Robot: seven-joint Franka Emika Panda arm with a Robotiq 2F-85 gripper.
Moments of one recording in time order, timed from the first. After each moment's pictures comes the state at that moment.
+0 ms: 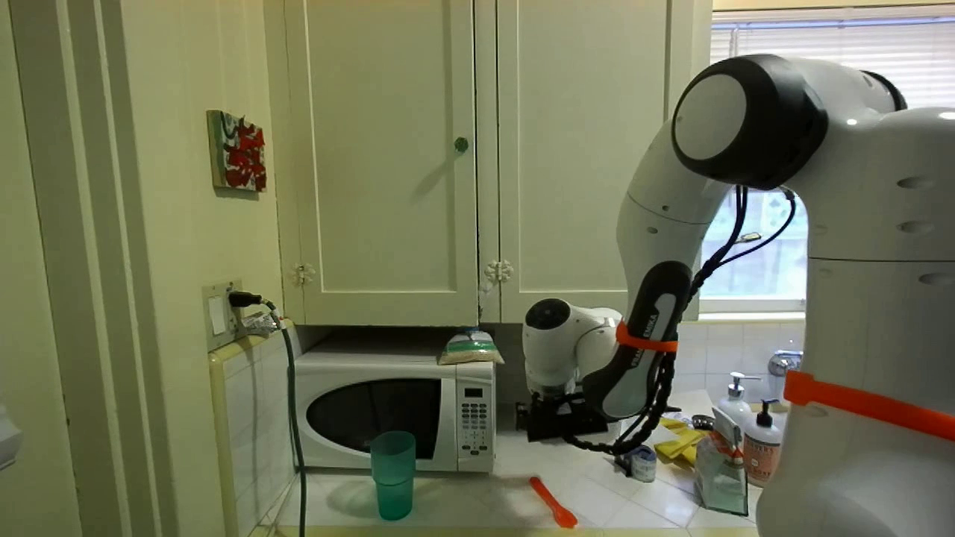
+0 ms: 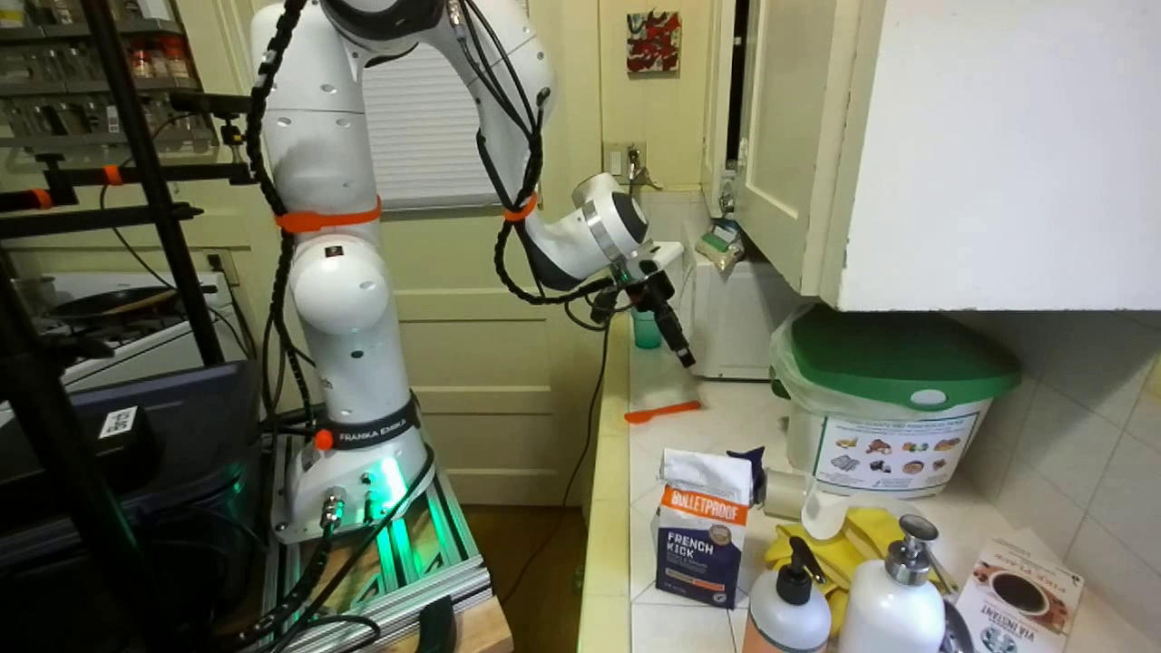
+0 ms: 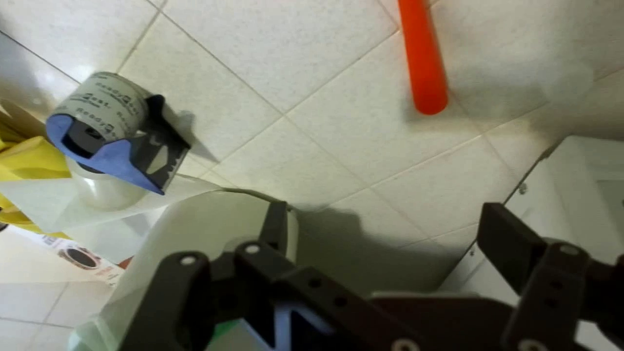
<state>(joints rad) -0.05 0.02 -0.15 -2.55 -1.26 2.85 1.50</state>
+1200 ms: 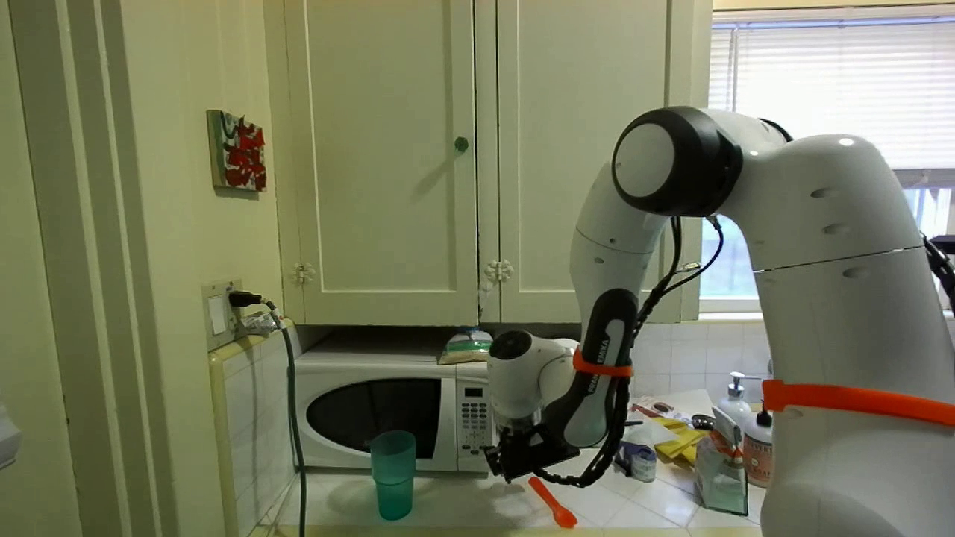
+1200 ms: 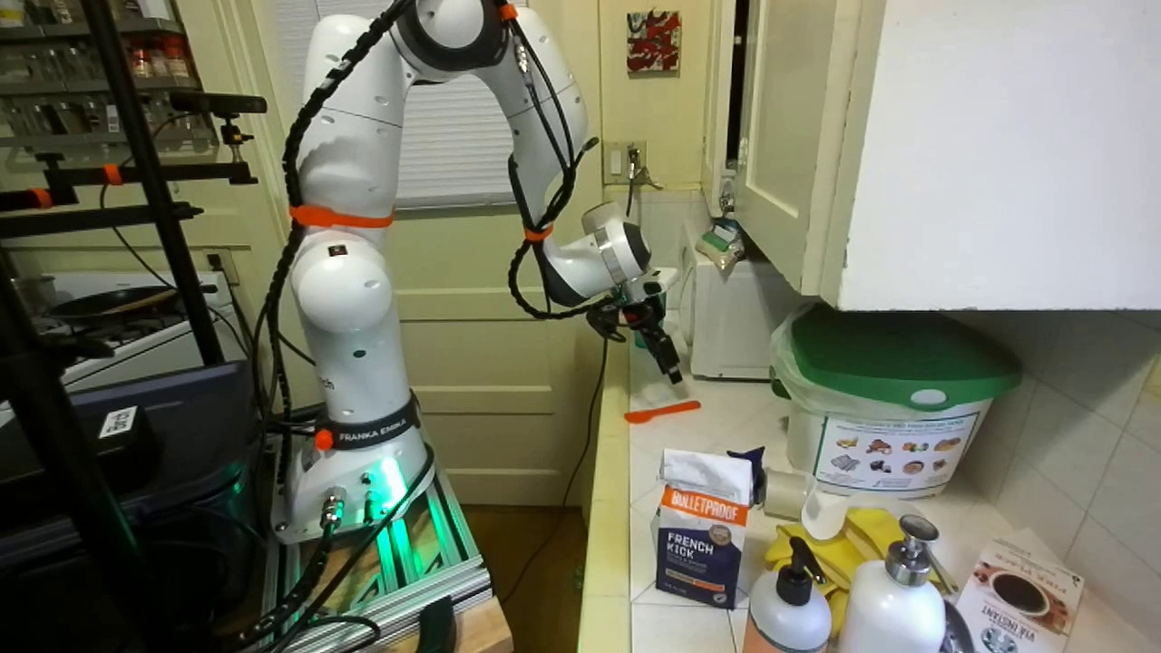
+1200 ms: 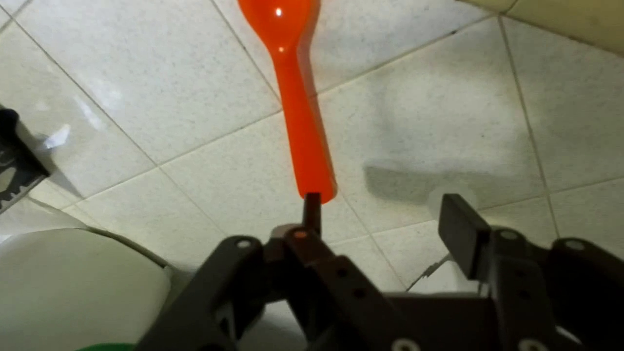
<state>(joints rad) -0.01 0.24 -0.06 -2.44 -1.17 2.87 1.33</state>
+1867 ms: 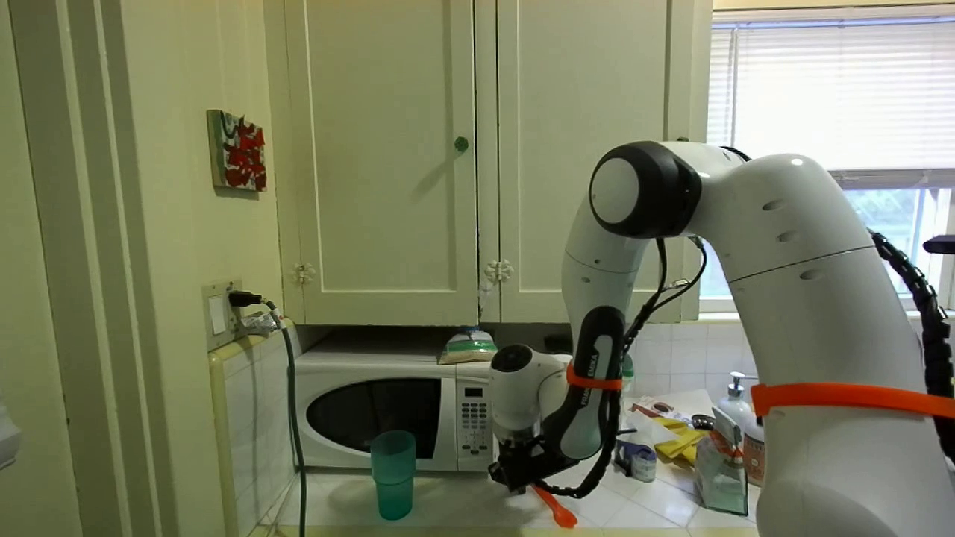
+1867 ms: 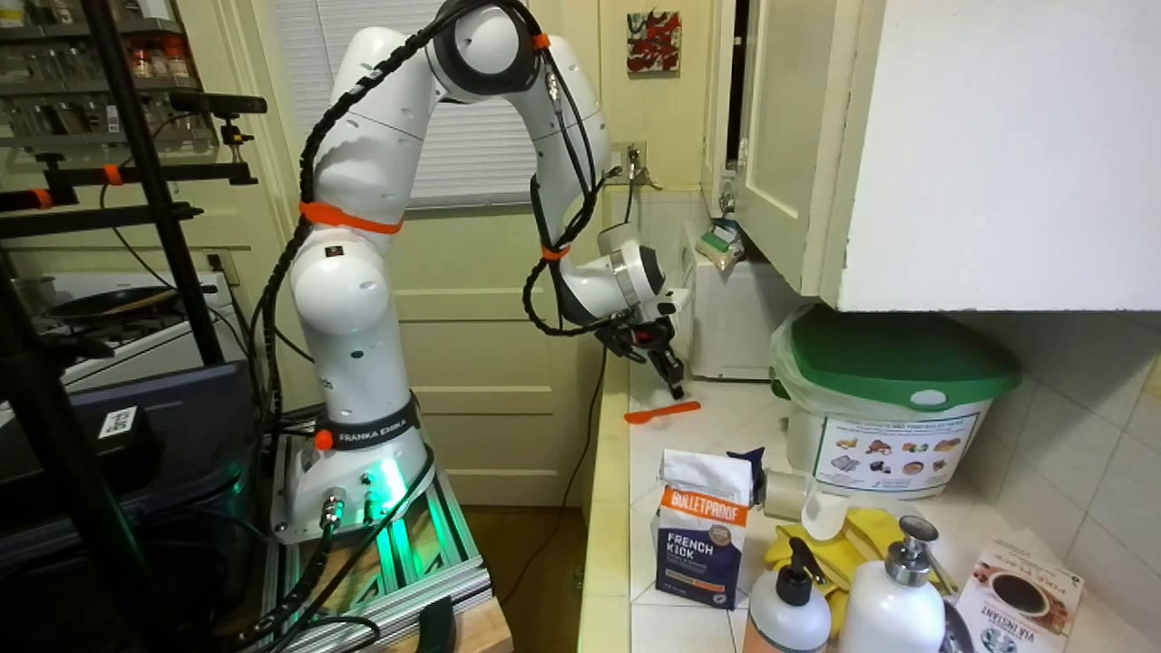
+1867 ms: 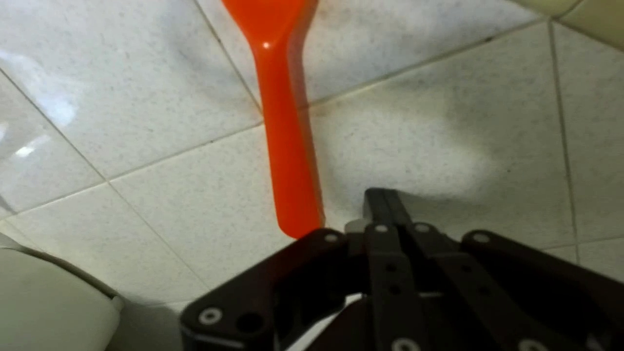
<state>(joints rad) -0.05 0.38 -0.06 -2.36 -1.16 2.93 1.23</state>
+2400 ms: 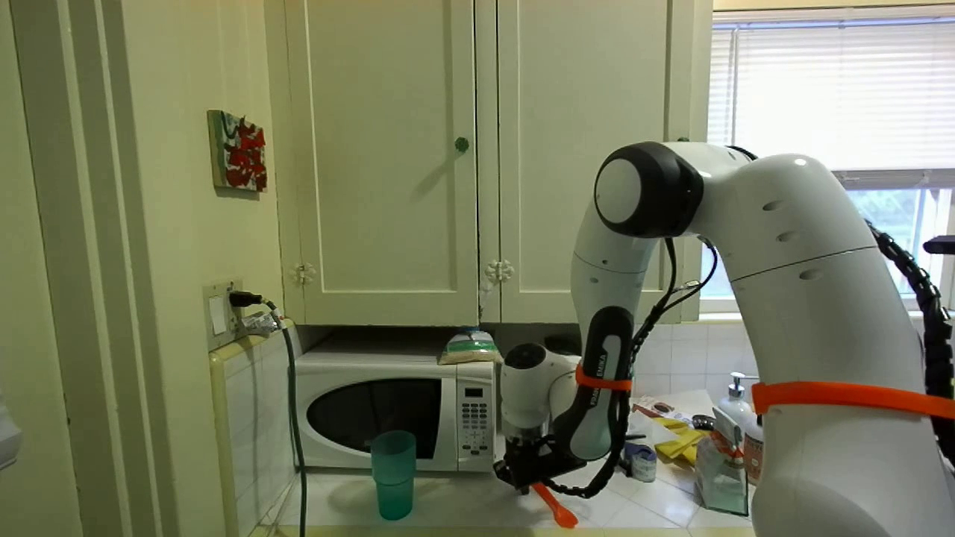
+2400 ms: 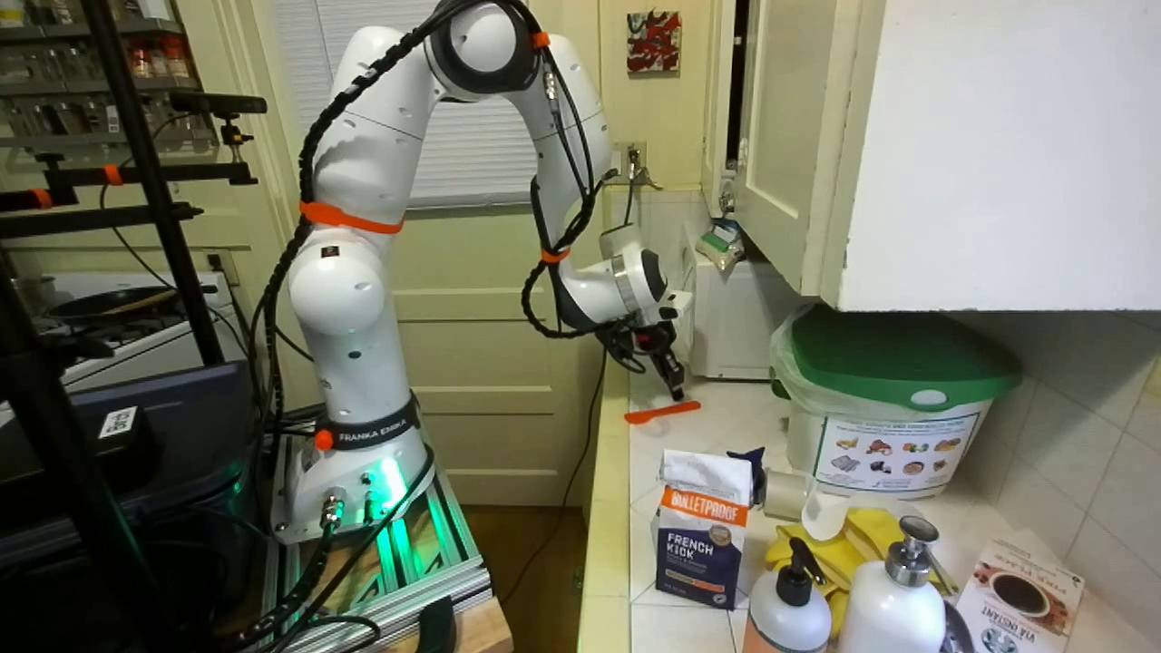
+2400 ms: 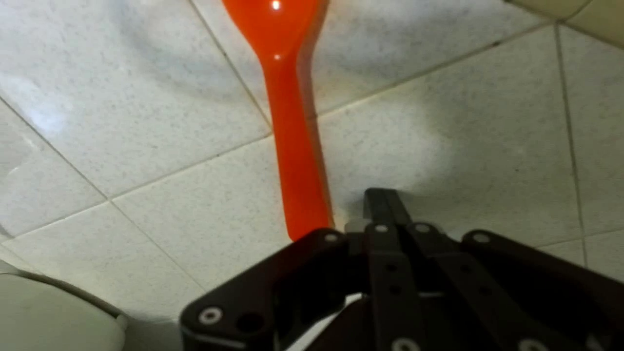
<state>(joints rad) -0.09 0.37 -0.06 -2.38 -1.16 2.99 1.23</state>
